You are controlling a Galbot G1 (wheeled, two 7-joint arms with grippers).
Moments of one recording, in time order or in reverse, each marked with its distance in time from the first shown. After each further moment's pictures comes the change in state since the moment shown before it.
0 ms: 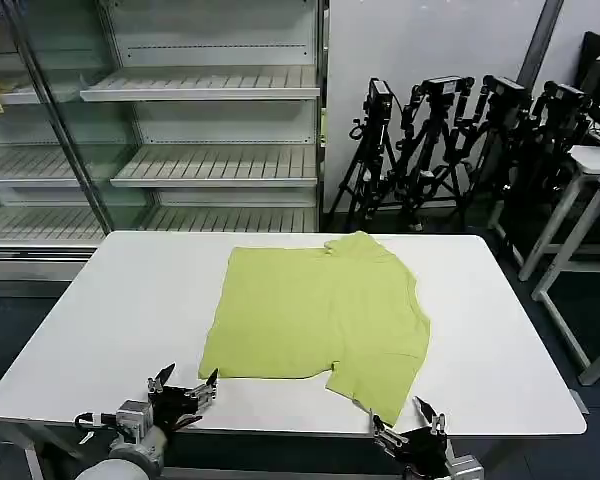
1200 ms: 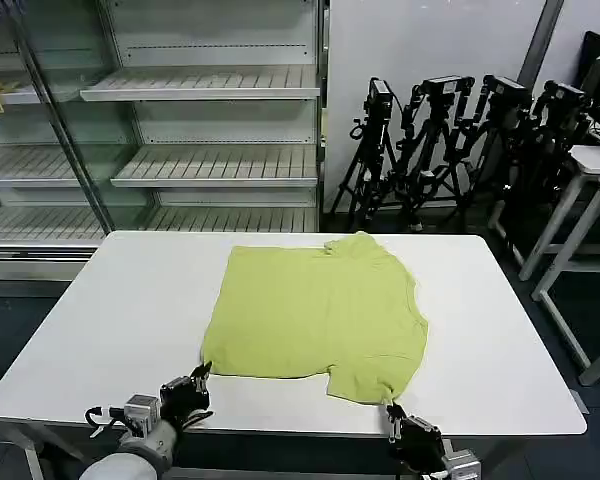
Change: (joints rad) left arm -0.074 -0.011 0.036 -0.013 -0.036 0.013 0.014; right arm 0.103 -0.013 0.005 0.020 0.038 -0.027 0.010
